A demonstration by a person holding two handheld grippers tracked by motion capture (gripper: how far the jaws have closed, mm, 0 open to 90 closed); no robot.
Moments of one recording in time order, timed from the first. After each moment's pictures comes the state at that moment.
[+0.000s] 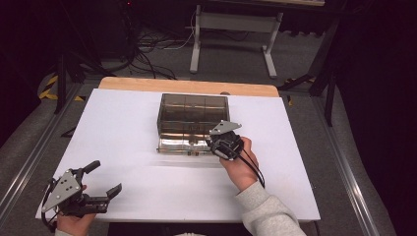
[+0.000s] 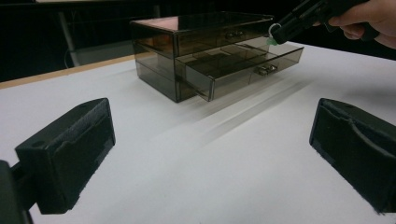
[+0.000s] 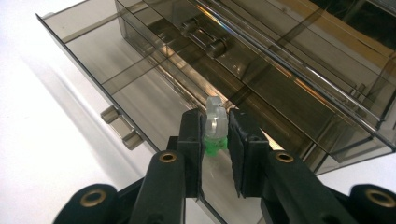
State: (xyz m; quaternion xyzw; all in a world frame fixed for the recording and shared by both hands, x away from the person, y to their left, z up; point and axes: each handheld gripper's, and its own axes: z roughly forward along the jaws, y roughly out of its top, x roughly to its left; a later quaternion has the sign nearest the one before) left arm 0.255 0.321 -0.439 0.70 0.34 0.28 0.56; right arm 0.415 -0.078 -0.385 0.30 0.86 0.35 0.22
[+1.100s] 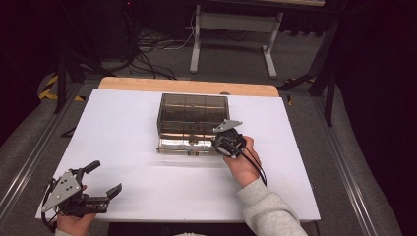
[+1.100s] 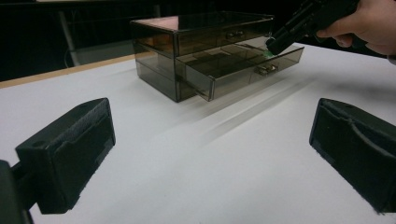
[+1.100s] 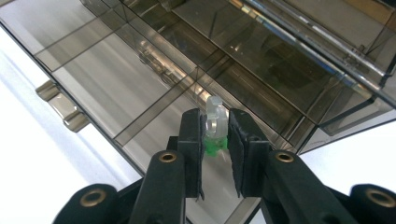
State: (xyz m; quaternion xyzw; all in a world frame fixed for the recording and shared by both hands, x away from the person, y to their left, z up) left arm 0.255 0.321 -0.440 0.70 0.34 0.28 0.56; right arm 0.435 -0.088 -0.403 0.33 0.87 0.31 0.21
